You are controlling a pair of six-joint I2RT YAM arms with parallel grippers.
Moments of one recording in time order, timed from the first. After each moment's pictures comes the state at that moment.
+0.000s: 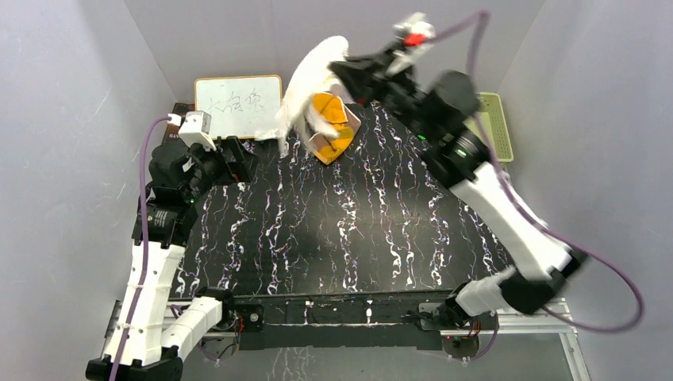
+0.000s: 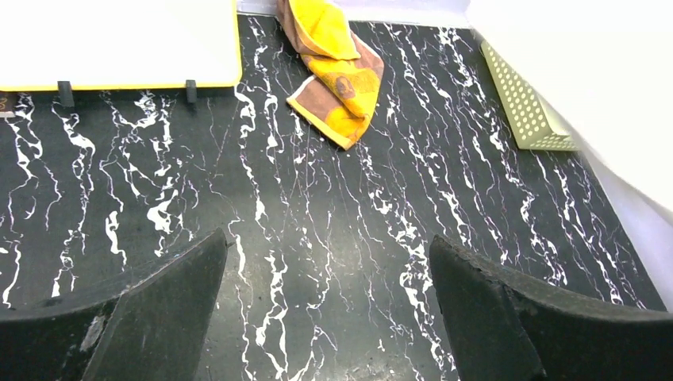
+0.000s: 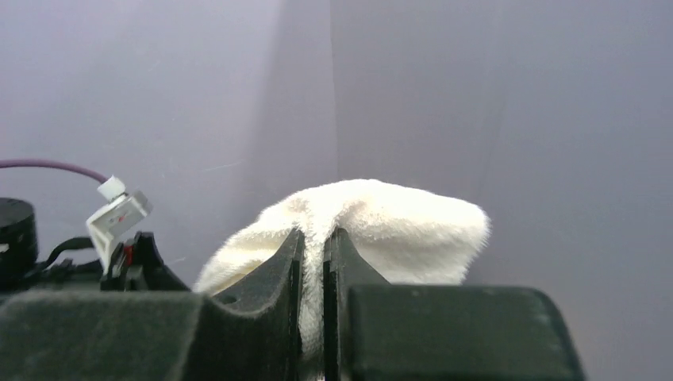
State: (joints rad) left arm -0.14 0.88 1.14 -0.57 0.21 -0.26; right arm 0.69 1.55 1.88 0.01 -0.15 0.09
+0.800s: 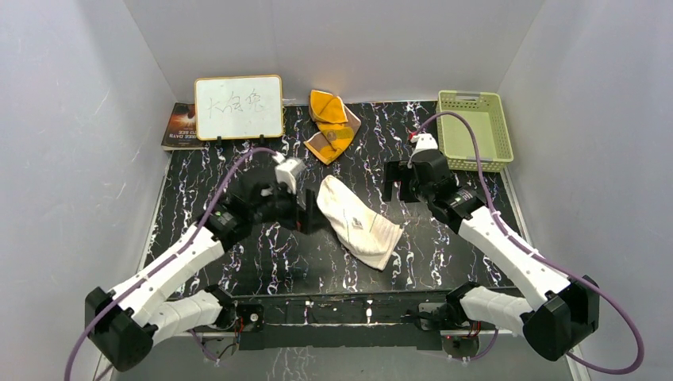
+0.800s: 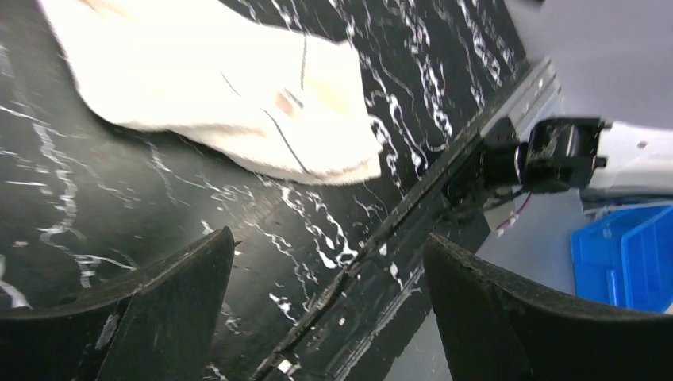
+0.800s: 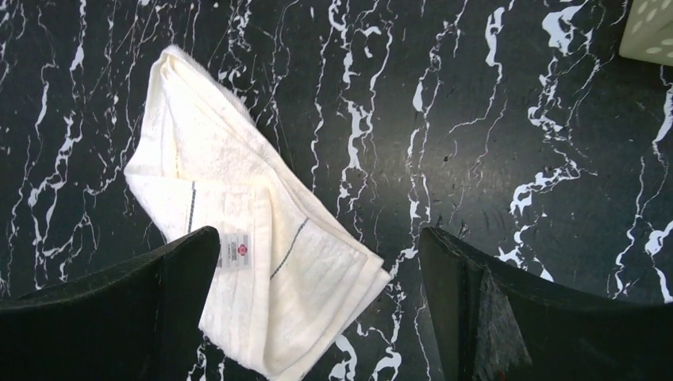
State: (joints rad) left arm -0.59 1.00 0.87 -0.45 0.38 -0.42; right arm 0.51 1.09 0.92 -0.48 0.15 0.34
